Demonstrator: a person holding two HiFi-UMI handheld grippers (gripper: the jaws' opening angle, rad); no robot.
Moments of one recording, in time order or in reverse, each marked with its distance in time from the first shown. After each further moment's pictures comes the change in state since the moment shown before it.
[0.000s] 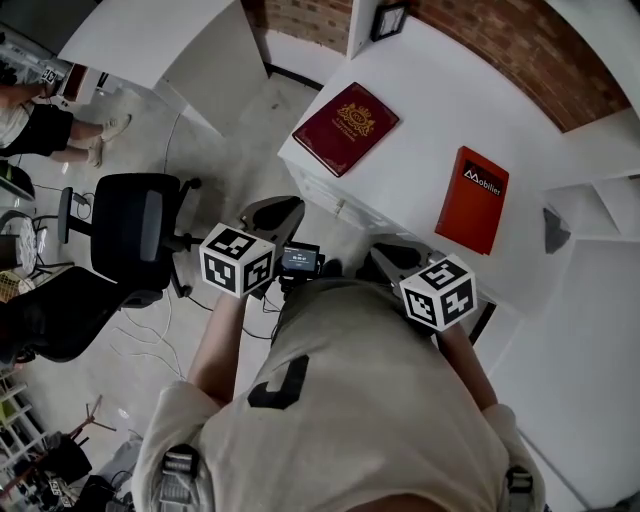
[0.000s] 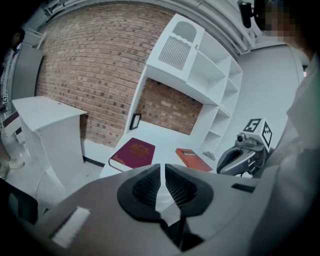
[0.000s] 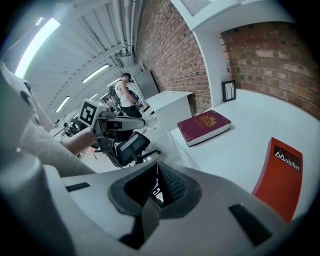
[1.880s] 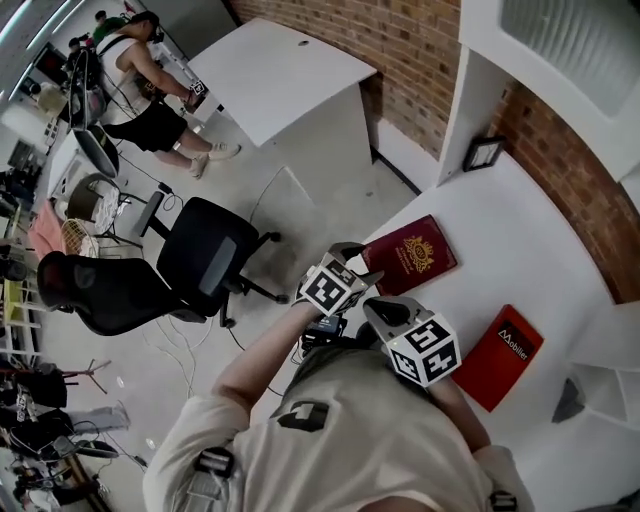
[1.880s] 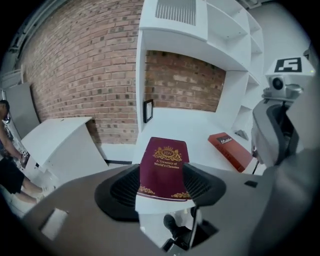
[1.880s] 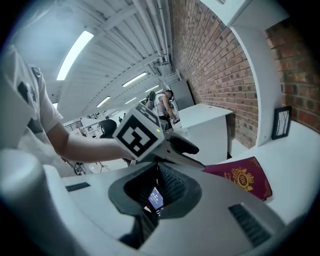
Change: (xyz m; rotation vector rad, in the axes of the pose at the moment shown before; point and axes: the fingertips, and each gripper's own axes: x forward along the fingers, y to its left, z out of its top) left arm 0.127 0.085 0.054 0.169 0.259 0.252; right arm 0.062 -0.010 0.147 -0.294 -0.102 0.371
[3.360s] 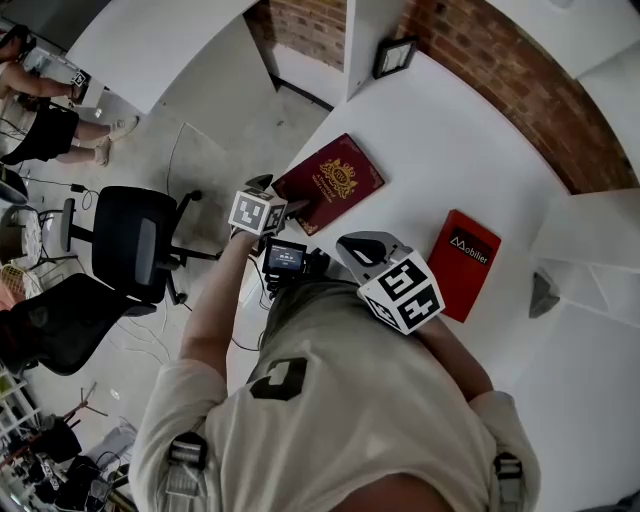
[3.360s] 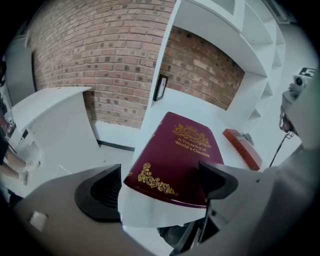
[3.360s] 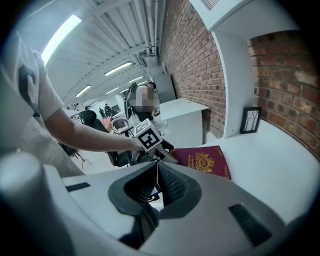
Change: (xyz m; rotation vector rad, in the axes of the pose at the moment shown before) left arm 0.097 0.047 -0.060 -0.184 0.094 -0.114; right arm -0.046 -0.056 -0.034 0.031 0.092 -0.227
